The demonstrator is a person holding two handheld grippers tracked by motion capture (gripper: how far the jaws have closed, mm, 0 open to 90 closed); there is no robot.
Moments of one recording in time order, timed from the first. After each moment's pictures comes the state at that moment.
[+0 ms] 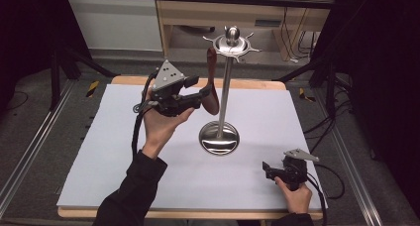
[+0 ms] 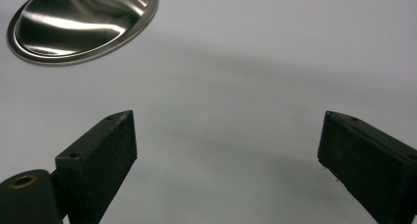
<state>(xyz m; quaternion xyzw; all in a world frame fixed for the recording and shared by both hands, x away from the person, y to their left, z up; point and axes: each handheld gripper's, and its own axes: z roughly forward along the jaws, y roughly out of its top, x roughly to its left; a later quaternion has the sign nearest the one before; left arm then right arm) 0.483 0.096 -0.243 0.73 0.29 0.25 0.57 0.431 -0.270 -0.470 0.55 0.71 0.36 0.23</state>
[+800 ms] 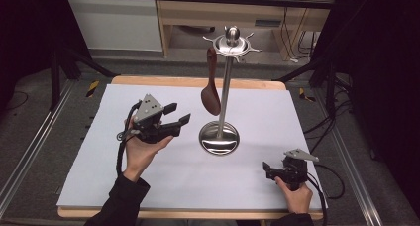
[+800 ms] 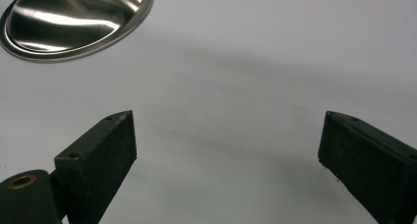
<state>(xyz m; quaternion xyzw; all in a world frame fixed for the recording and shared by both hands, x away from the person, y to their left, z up) 0.466 0.142 -0.319 0.75 0.32 0.24 0.53 0.432 -0.271 -0.472 0.55 0.71 0.35 0.24</state>
